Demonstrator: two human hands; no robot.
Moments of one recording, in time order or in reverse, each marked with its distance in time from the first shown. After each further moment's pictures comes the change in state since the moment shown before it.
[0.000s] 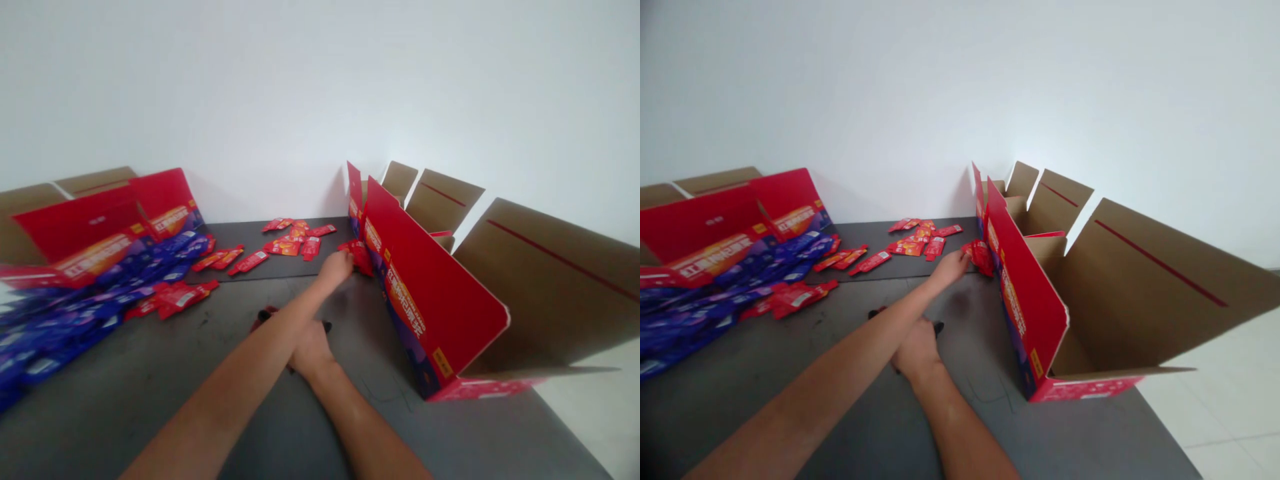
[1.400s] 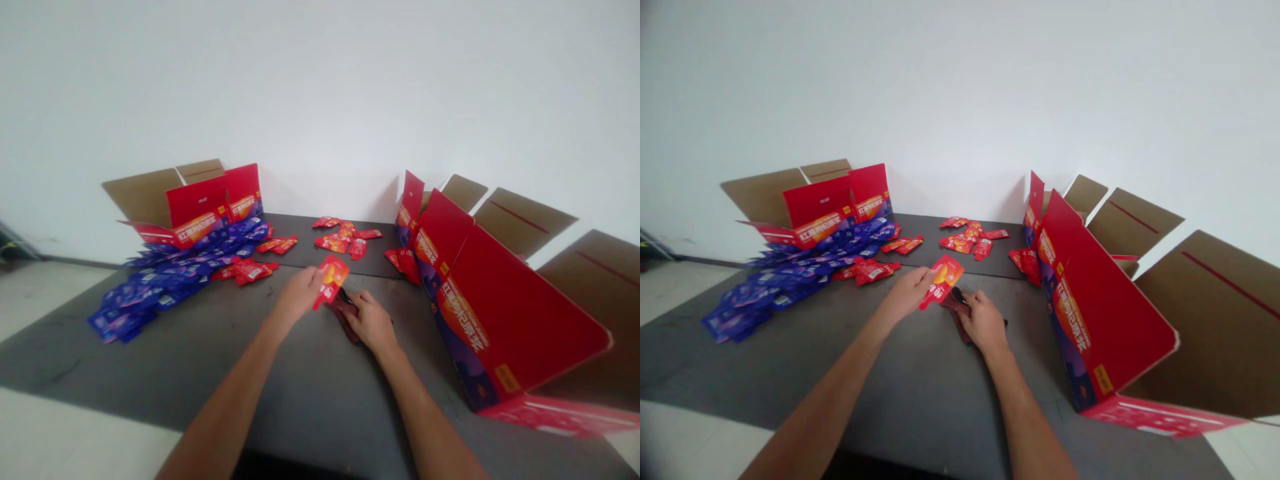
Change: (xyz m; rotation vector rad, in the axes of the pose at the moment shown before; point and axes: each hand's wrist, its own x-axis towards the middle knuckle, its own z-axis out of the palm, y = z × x) left_hand -0.184 -0.049 -0.162 0.342 0.198 -0.153; right_hand -0.001 0.026 -0.015 -0.193 0.125 0.053
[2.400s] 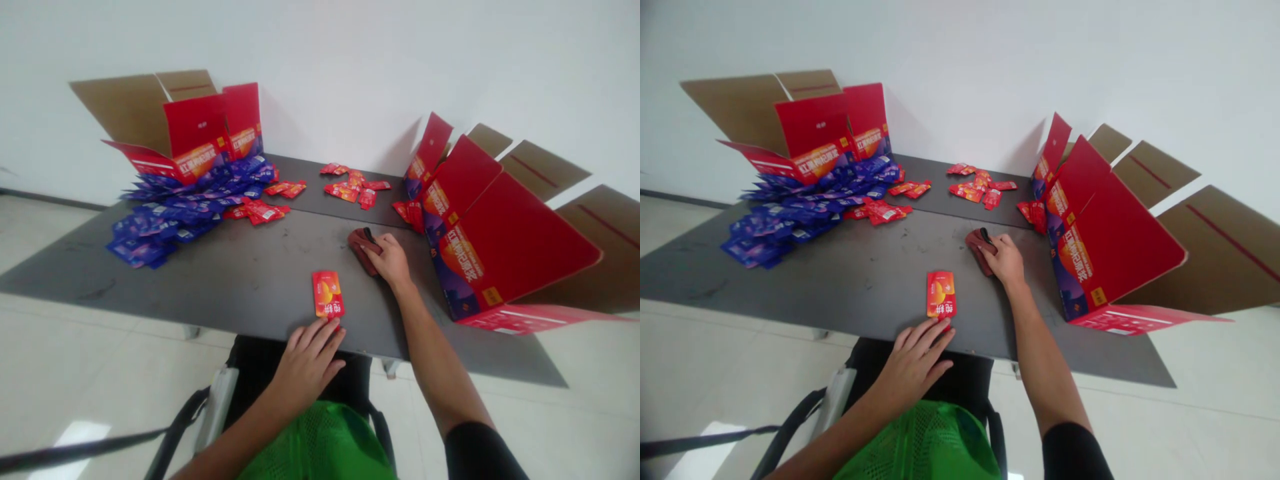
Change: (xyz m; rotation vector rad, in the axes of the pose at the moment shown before) left_hand -0.260 -0.041 0.053 0.206 0.013 0.460; right_hand -0.004 0.014 -0.006 0.013 0.159 -0.042
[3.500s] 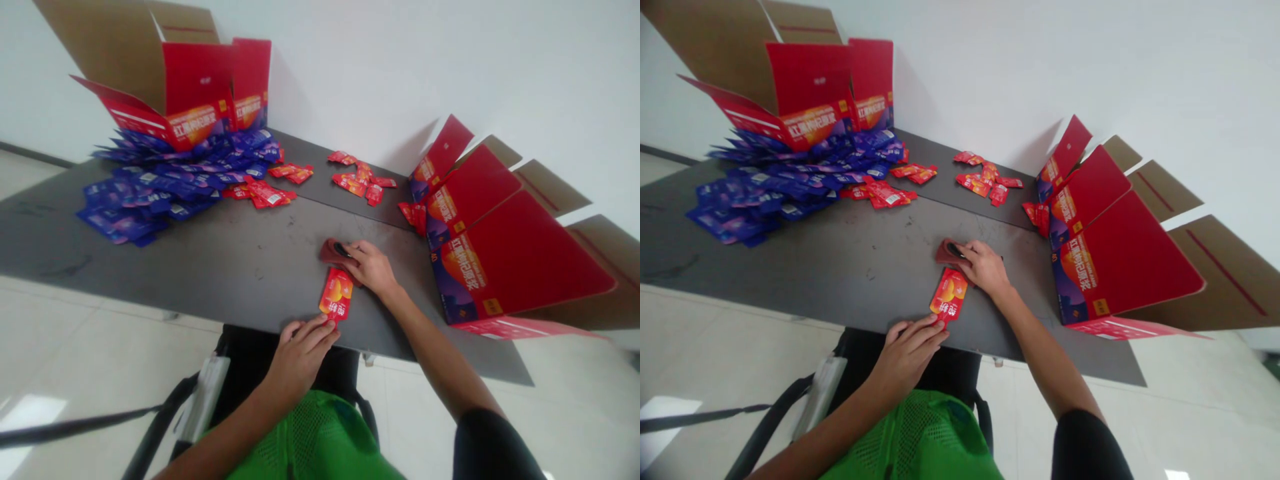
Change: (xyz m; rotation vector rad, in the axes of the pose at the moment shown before) left_hand -0.012 -0.020 0.005 -0.305 0.045 -0.097; right_hand -0.012 -0.078 0.008 -0.034 -0.280 -0.310
